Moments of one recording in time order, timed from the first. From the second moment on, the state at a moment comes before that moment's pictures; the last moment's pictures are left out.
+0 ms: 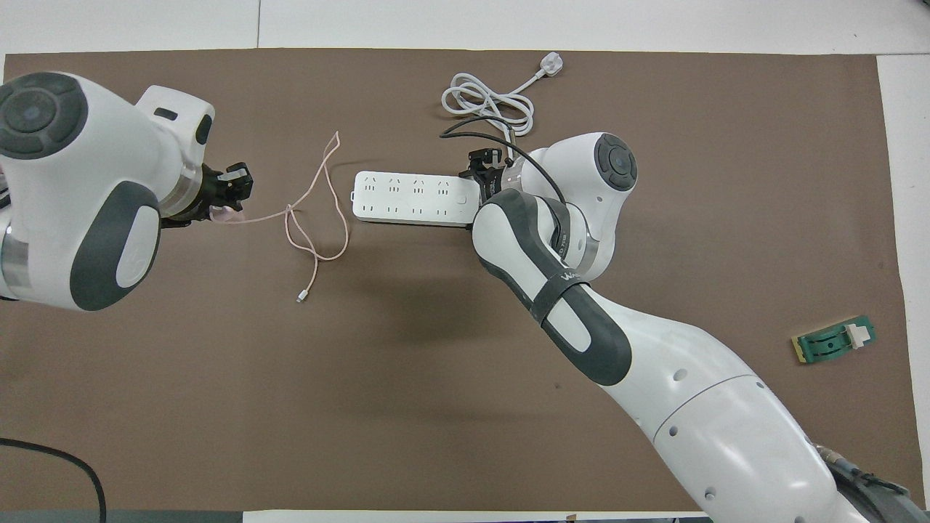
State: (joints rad) left arm -0.13 0.10 -0.09 -1.87 0.09 2.01 -0.60; right arm 0.51 0.67 -0.08 -1.58 0.76 2.43 1.34
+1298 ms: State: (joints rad) left arm 0.29 0.01 -0.09 -2.19 -0.60 2.01 0.44; right arm 0.45 0.55 -0.09 -1.54 0.54 2.32 1.19
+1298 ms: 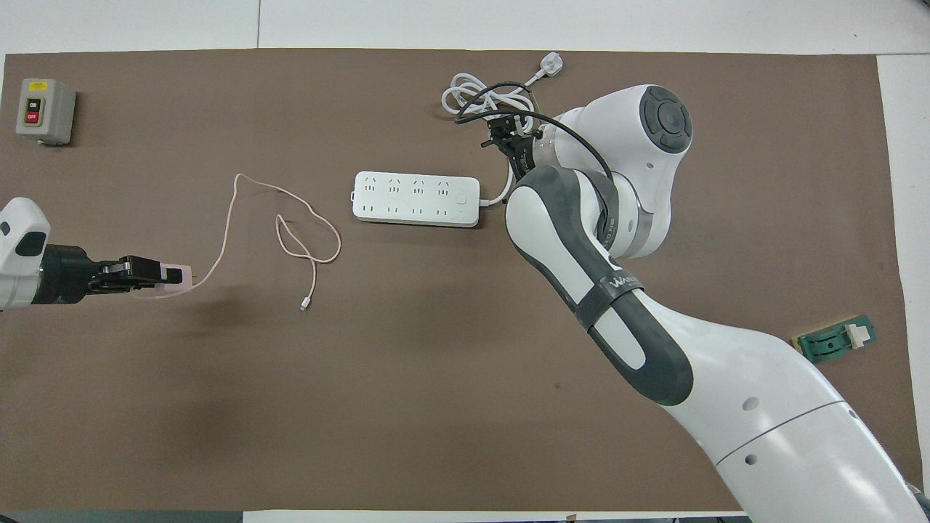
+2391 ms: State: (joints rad) left arm 0.34 0.10 -0.08 -2.25 -0.67 2.01 0.75; right arm 0.35 0.38 -0.09 -1.54 0.22 2.09 0.92
